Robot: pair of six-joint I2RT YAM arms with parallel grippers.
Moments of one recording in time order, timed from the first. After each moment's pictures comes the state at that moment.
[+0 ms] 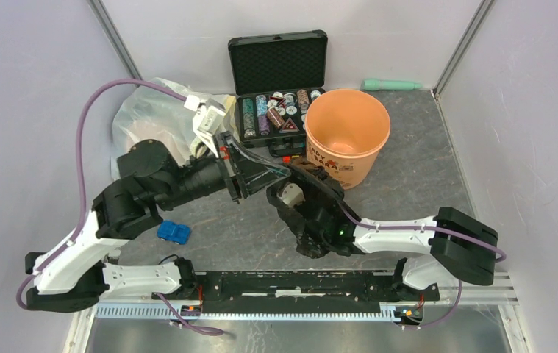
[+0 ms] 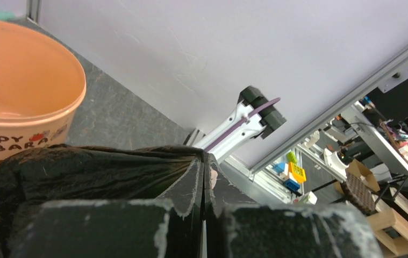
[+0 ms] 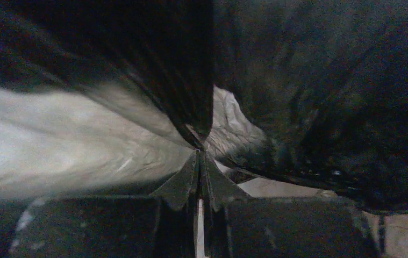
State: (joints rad) left arm -1.14 1.00 1.59 -0.51 0.05 -0.56; right arm 1.16 1.42 0.62 0.26 0.38 0.14
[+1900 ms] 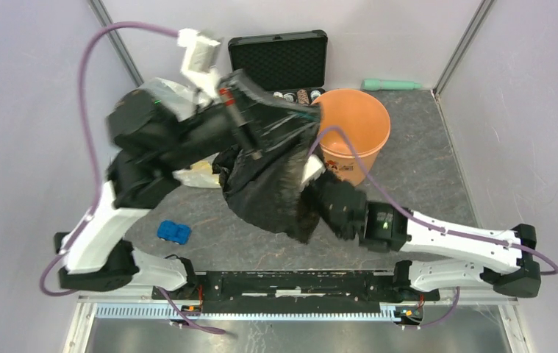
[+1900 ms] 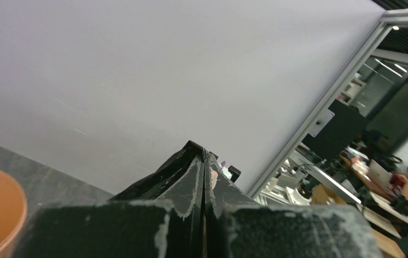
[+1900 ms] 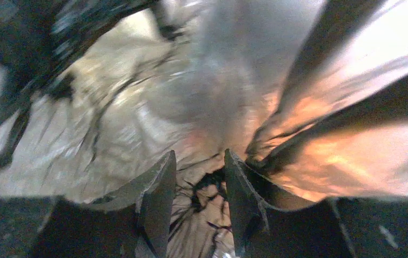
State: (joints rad) left arm -1.11 1.25 1.99 -0.35 0.16 -0.58; right arm 1.37 1.11 1.05 -0.13 0.80 -0.24
